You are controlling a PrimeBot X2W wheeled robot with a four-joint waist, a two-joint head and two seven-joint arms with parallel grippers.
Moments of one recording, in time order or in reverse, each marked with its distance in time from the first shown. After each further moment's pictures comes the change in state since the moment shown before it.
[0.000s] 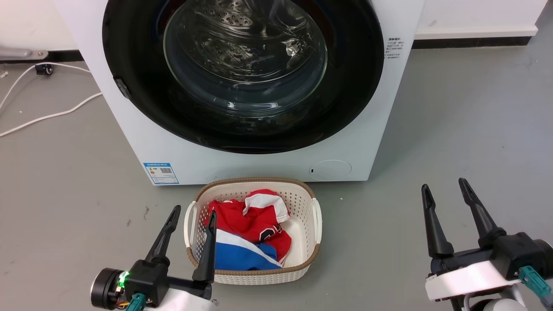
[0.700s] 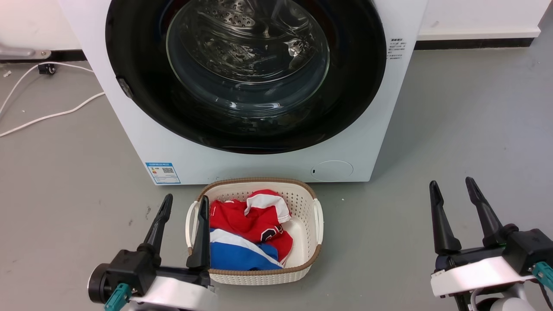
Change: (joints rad) left arm -0.027 0.046 -0.057 -0.059 -0.185 0.089 0.035; right arm -0.001 0.000 -0.012 -0.017 0.104 0.000 0.038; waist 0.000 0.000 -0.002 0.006
